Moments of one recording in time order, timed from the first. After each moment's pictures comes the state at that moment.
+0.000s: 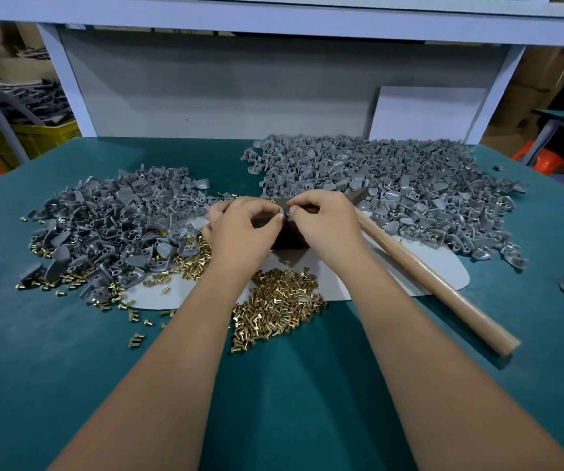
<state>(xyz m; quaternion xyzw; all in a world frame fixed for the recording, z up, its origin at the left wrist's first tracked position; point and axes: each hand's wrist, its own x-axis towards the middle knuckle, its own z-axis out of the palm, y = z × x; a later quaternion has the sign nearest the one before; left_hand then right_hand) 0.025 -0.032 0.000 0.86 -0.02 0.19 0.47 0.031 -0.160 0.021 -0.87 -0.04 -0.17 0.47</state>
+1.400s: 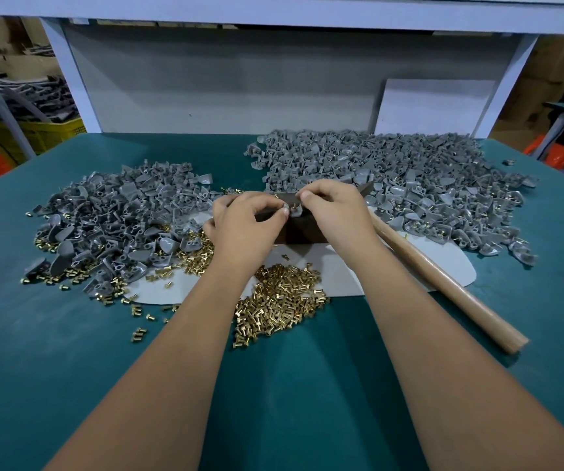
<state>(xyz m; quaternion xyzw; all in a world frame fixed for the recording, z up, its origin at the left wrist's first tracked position) 0.024 -0.034 0.001 0.87 -0.01 0.19 0.45 0.033 -0.171 0.024 -0.84 -0.05 -0.16 0.52</state>
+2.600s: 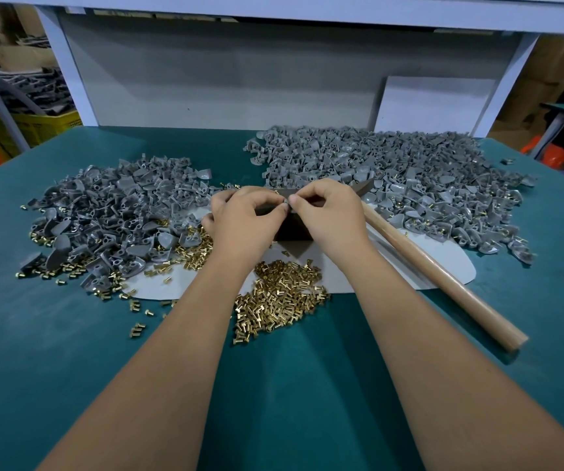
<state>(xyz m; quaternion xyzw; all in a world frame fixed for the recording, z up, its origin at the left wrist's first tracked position) 0.023 -0.033 0.003 0.87 0.00 0.18 0.47 0.033 -0.160 0.014 -0.85 -0.05 -0.21 0.48</state>
